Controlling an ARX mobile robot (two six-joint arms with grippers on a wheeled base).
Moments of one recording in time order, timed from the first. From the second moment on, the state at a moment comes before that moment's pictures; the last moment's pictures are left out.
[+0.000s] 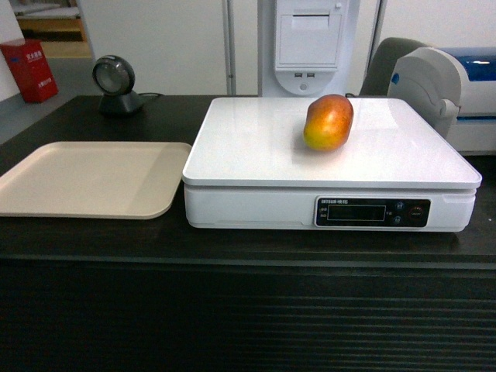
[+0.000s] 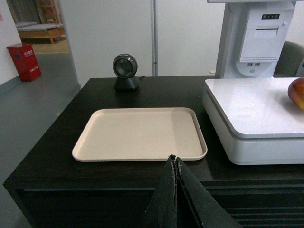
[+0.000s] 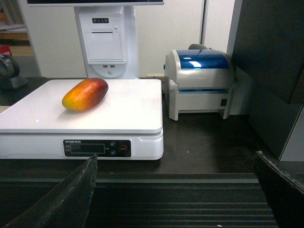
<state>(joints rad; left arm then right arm) 0.00 0.30 0.06 0.23 0.00 0.00 0.00 0.01 0.01 0.00 0.00 0.00</state>
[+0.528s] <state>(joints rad) 0.00 0.18 0.01 0.18 0.00 0.00 0.00 0.01 0.01 0.00 0.00 0.00</state>
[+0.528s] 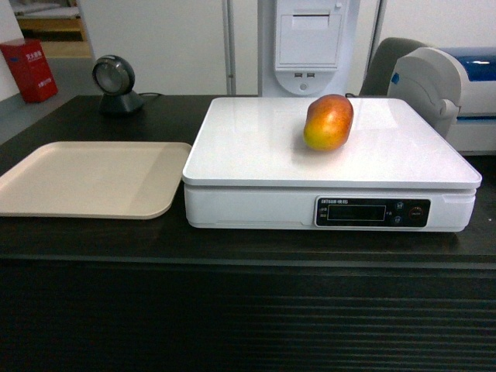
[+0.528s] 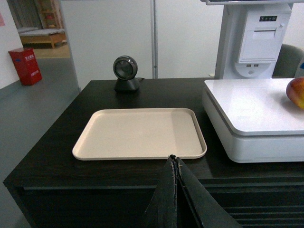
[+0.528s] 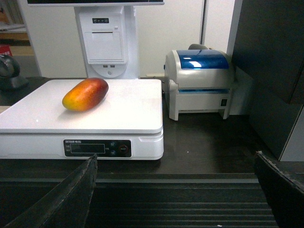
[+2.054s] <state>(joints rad) 0.00 0.01 0.01 0.00 0.00 0.00 0.00 0.01 0.01 0.00 0.00 0.00</state>
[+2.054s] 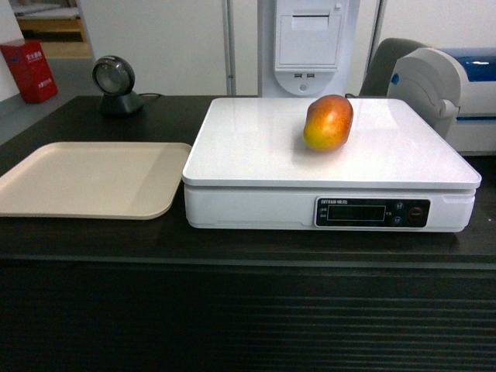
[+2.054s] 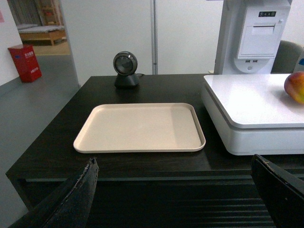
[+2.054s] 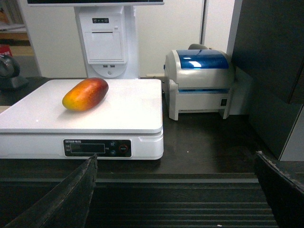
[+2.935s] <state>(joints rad) 0.00 0.01 0.01 0.00 0.00 0.00 0.00 0.01 0.01 0.00 0.00 0.00</state>
